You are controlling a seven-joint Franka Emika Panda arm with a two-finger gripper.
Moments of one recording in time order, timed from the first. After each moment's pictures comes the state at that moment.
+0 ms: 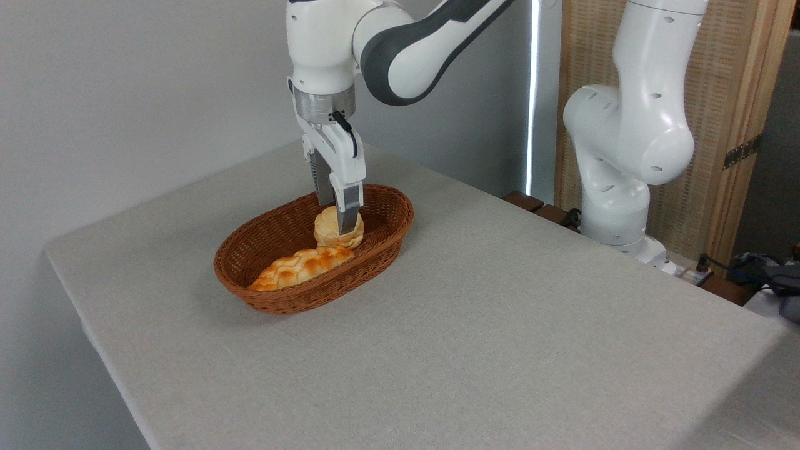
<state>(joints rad) -0.36 -0.26 -0.14 -2.33 -0.24 2.18 0.62</state>
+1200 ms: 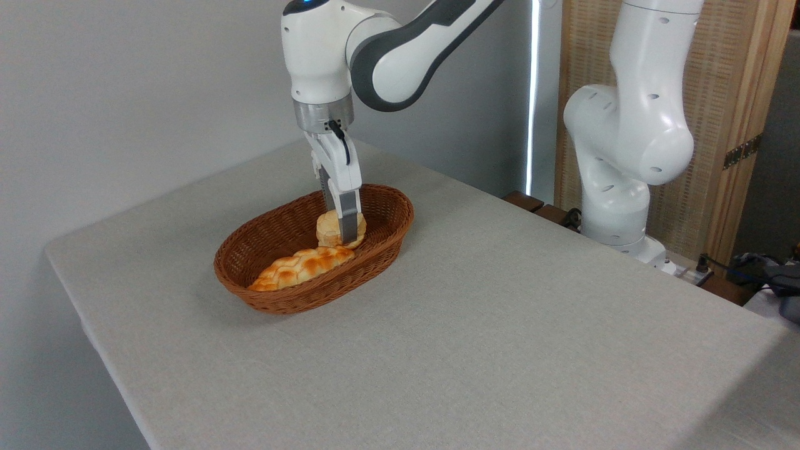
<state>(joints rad) -0.37 -0.21 -0.17 -2.33 -0.14 2.18 0.62</state>
